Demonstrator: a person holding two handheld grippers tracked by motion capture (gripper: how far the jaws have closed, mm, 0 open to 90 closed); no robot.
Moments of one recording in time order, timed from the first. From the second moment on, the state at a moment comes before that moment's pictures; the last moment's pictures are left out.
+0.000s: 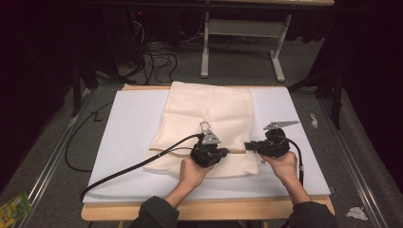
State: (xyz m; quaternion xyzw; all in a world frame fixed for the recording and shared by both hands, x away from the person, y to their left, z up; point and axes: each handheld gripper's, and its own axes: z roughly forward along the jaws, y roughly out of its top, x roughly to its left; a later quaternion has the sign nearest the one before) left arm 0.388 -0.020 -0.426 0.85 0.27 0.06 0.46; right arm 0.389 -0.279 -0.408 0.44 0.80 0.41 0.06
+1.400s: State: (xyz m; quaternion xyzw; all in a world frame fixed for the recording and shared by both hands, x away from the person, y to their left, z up) left arm 0.392 0.015 -0.420 0.84 0.29 0.08 0.46; right arm 0.390 -0.287 -0.413 0.45 0.79 0.40 0.07
